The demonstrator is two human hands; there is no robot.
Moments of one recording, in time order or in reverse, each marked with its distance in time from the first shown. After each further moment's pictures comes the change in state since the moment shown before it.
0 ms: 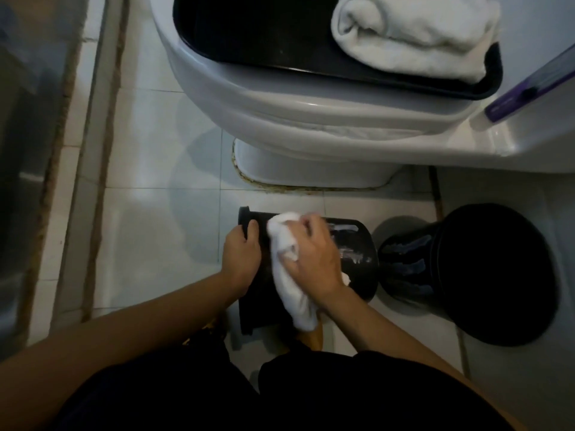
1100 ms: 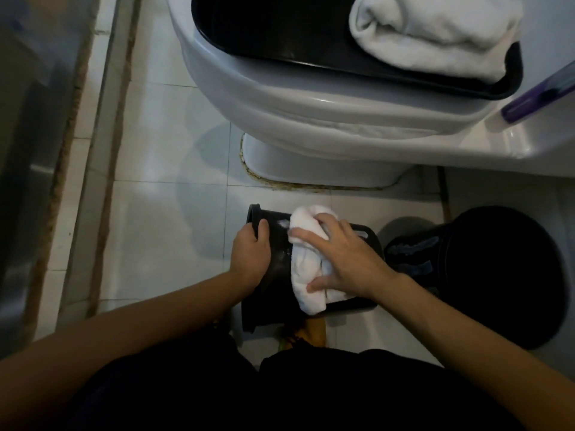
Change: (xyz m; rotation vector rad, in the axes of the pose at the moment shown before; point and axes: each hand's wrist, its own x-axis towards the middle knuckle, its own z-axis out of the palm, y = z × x) left_hand -0.006 -0.003 0.000 0.042 -0.039 0.038; right_hand 0.007 0.027 -0.064 -0.158 -0.578 -0.210
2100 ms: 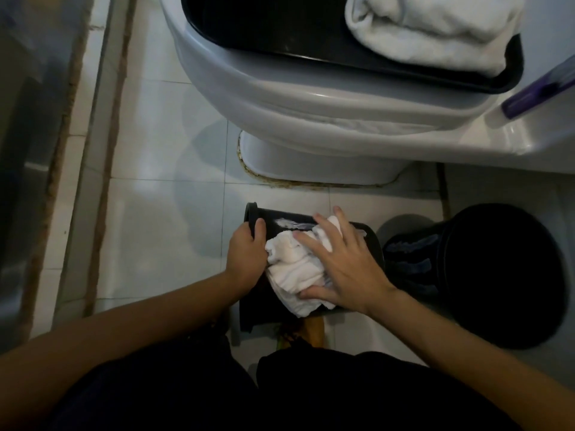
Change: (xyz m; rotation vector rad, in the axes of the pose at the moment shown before) left_hand 0.000 -0.004 0.003 0.029 0.024 0.081; right_hand -0.015 0.000 0.024 -0.235 0.132 0.015
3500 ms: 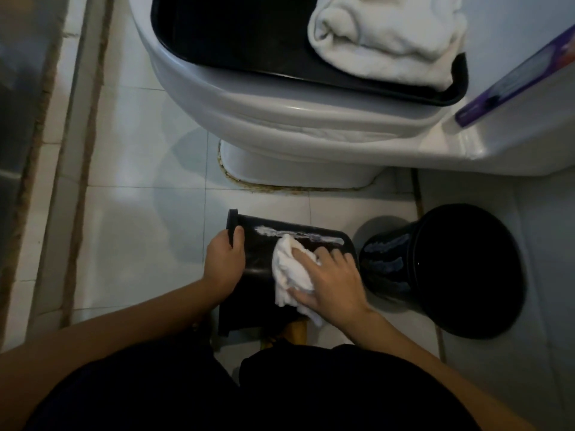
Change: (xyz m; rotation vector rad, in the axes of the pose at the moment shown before) left_hand -0.004 0.001 -0.004 0.039 -0.016 -0.014; right_hand -0.028 -0.004 0.024 -0.008 0.124 0.221
